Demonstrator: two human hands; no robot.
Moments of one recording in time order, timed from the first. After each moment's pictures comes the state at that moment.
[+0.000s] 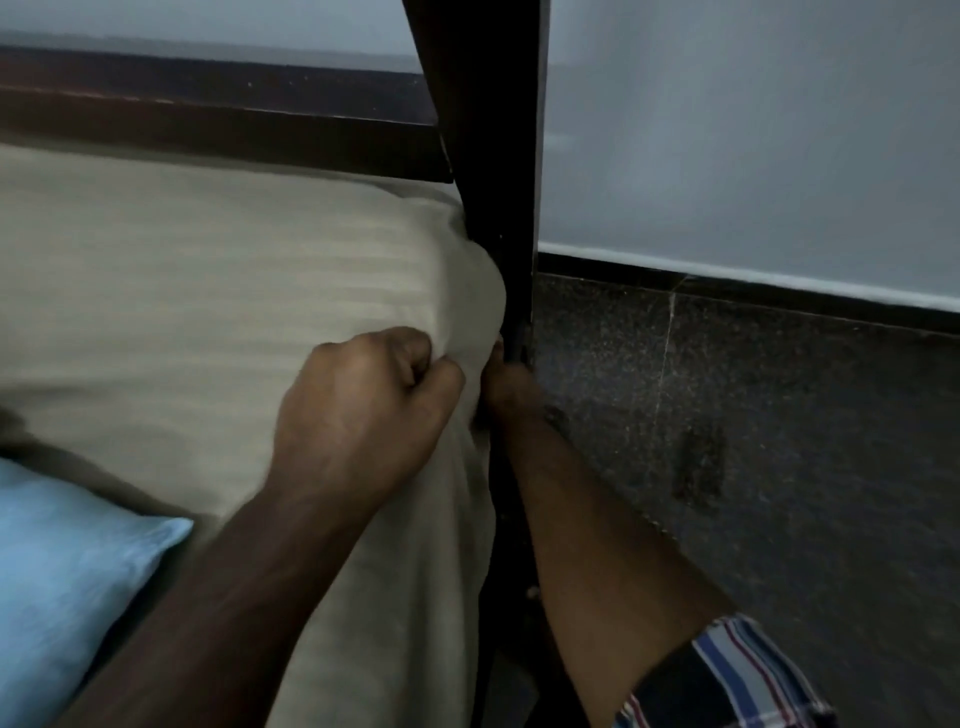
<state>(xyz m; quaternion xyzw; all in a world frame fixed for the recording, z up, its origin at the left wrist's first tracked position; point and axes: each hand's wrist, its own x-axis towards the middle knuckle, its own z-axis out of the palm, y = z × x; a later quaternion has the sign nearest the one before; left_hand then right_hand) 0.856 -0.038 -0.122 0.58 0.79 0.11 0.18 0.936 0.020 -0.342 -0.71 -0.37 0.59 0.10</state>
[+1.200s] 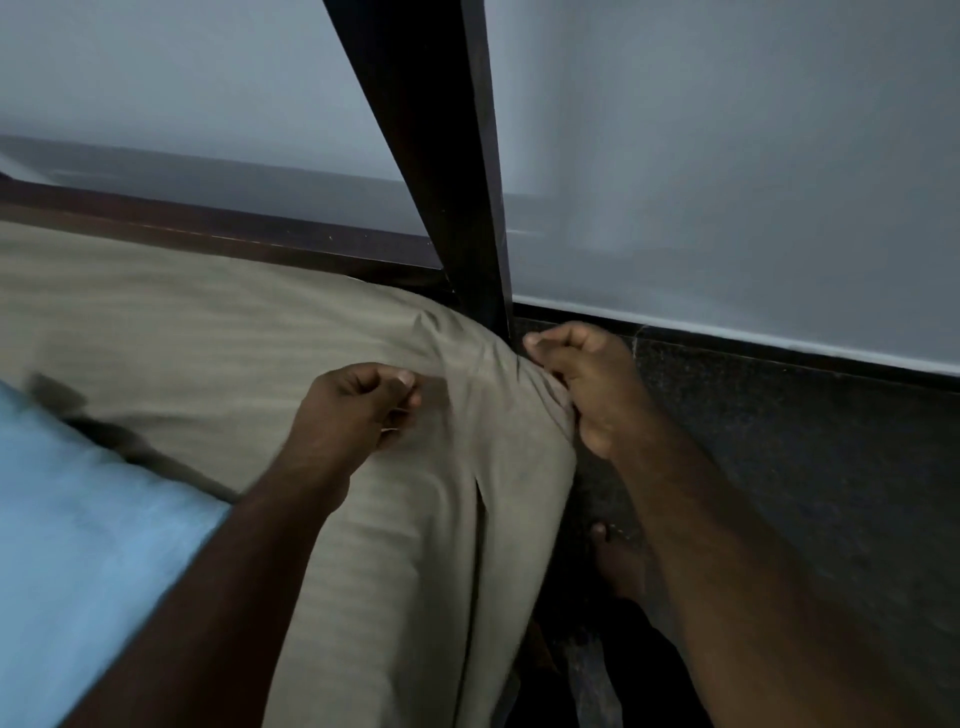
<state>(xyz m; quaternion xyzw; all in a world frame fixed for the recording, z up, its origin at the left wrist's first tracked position) 0.838 -0.031 -0.062 0.22 0.77 0.33 0.50 1.040 0.055 -0.115 -0.56 -0.31 0.71 0.31</state>
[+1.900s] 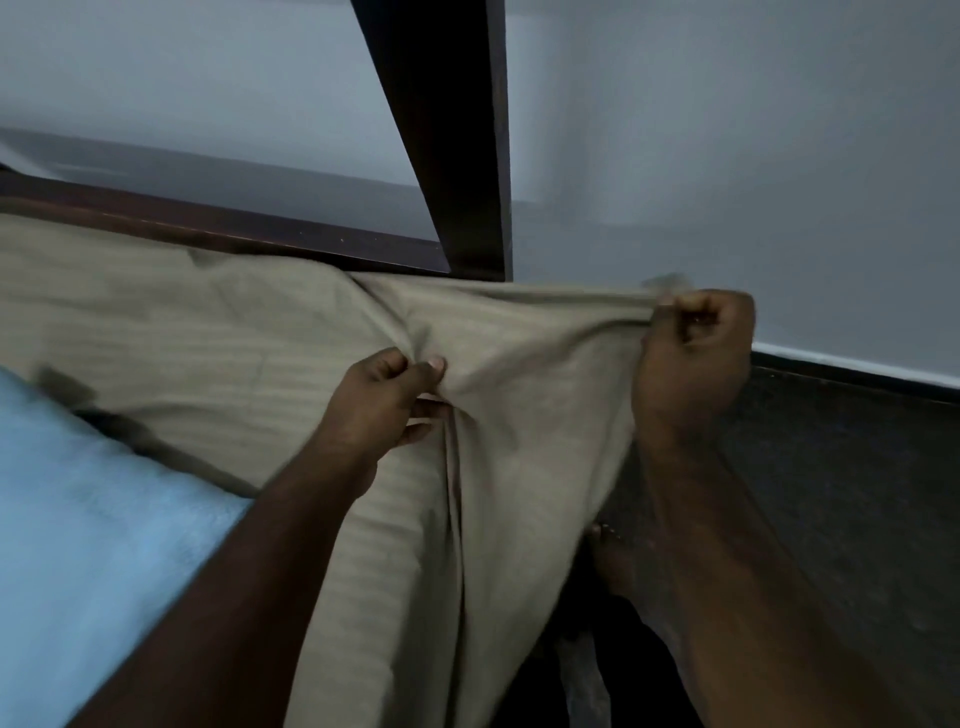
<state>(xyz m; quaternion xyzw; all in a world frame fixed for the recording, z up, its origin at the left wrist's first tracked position) 0.854 -0.020 -0.049 0.20 0.74 0.34 0.55 1.079 0.060 -0.105 -0.68 -0.47 0.22 0.52</state>
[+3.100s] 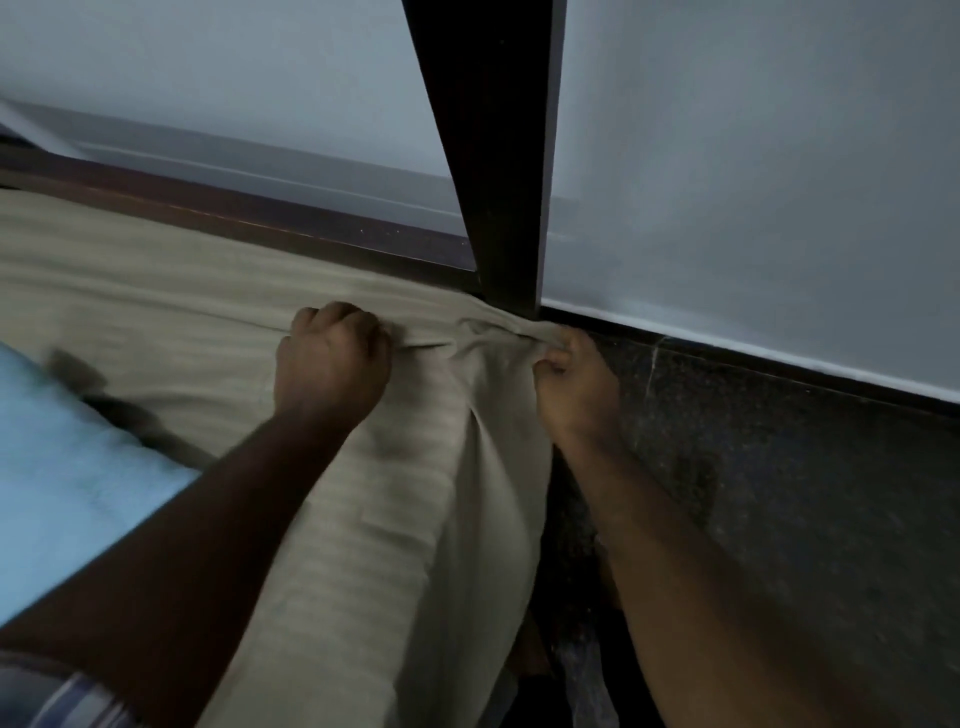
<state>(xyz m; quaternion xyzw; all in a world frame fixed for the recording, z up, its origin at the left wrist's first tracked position) 0.775 0.000 -0.105 0.58 0.81 0.06 0.05 0.997 0.047 -0.151 -0.68 -0.52 0.48 0.19</state>
